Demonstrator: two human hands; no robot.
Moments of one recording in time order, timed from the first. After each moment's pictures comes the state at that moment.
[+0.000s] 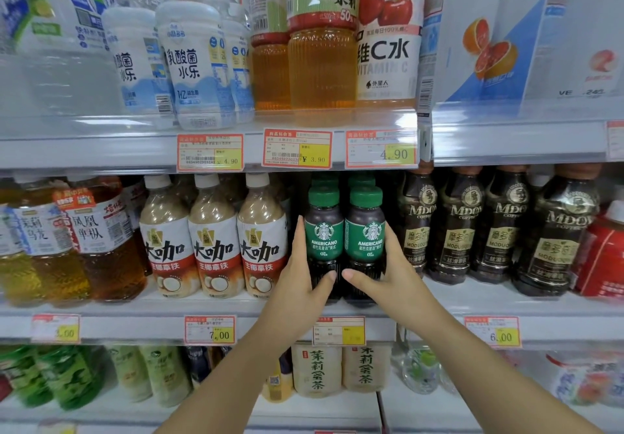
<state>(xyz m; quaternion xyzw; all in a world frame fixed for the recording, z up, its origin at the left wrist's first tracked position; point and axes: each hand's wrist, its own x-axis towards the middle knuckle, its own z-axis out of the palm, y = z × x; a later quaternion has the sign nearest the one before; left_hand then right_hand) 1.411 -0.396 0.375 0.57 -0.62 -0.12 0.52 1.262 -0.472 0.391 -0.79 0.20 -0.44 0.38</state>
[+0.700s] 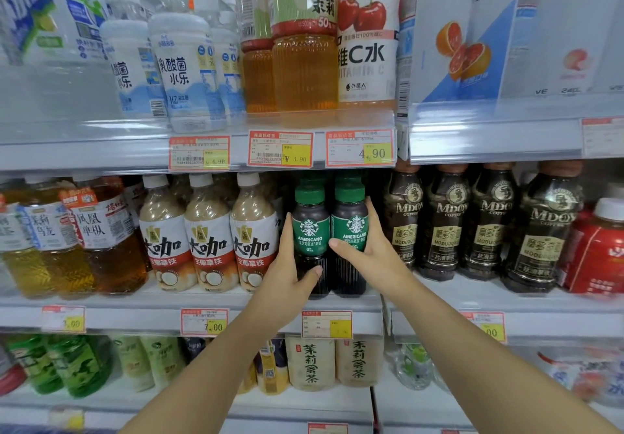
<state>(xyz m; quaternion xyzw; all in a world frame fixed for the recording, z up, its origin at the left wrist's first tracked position) 1.411 -0.395 0.381 0.59 -0.61 -0.15 0.52 1.270 -0.489 0.406 -0.77 0.18 -0.43 0.44</state>
